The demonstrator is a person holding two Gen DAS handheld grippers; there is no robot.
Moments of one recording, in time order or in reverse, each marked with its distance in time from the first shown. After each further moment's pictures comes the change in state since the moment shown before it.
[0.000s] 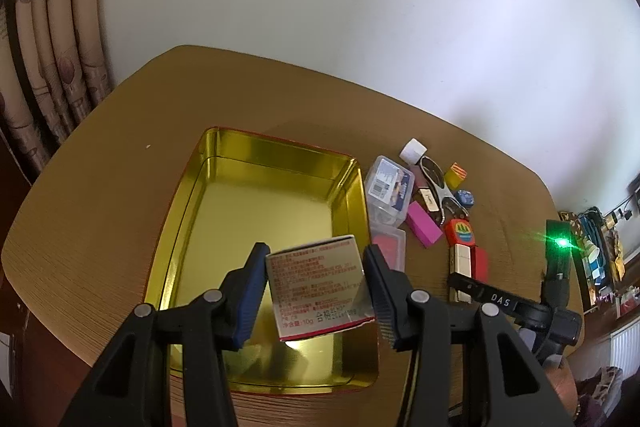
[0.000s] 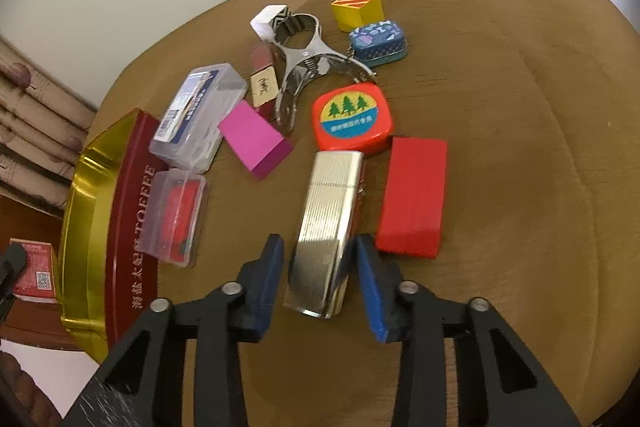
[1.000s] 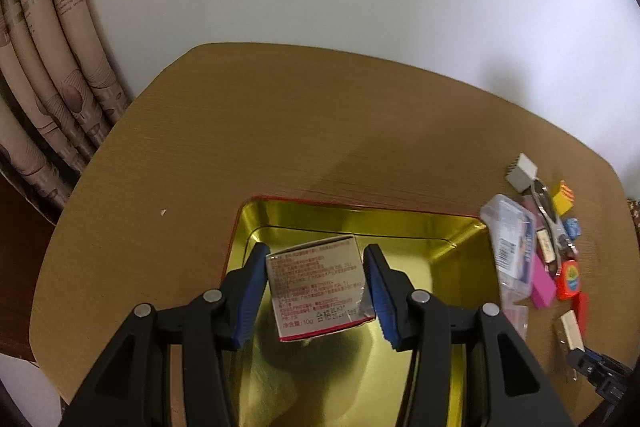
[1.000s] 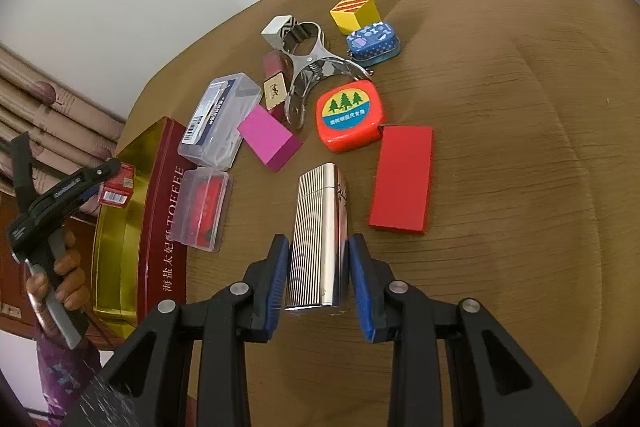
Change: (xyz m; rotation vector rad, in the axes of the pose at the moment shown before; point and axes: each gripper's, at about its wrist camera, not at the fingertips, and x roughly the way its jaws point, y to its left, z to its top) left arm 0.115 0.045 0.076 0.087 0.083 0.223; right arm -0.025 -0.017 -0.011 0.042 -0.009 0.127
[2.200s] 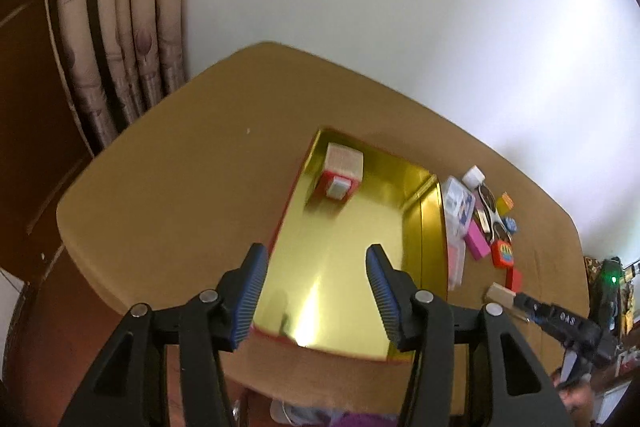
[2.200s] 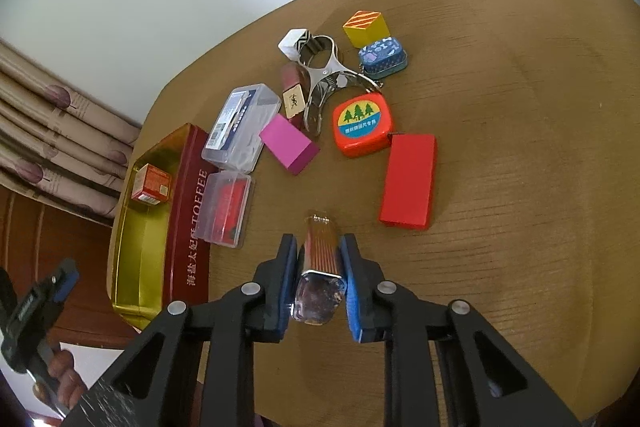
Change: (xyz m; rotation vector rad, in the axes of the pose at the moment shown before) left arm -0.151 0.050 -0.123 -0.270 -0.085 -0.088; right arm -0.024 0.008 -0.005 -0.011 -0.034 0.041
